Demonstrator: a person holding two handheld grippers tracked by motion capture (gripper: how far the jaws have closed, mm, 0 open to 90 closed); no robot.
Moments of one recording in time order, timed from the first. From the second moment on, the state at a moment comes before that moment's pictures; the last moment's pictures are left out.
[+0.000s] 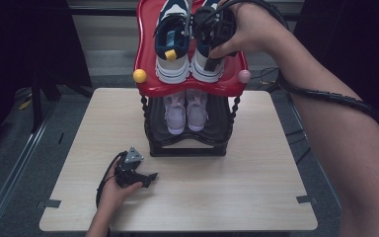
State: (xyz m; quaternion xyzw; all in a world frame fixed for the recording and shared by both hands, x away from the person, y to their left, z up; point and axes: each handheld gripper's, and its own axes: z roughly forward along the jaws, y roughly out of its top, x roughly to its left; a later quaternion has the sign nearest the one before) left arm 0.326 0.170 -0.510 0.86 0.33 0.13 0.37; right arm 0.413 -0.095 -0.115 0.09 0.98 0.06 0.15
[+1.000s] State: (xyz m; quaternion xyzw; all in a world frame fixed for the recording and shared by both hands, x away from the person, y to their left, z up) left arm 0.326 0.170 -0.510 0.86 0.33 0.13 0.37; right arm 0.407 -0.112 -0.086 0.15 0.98 0.08 0.13
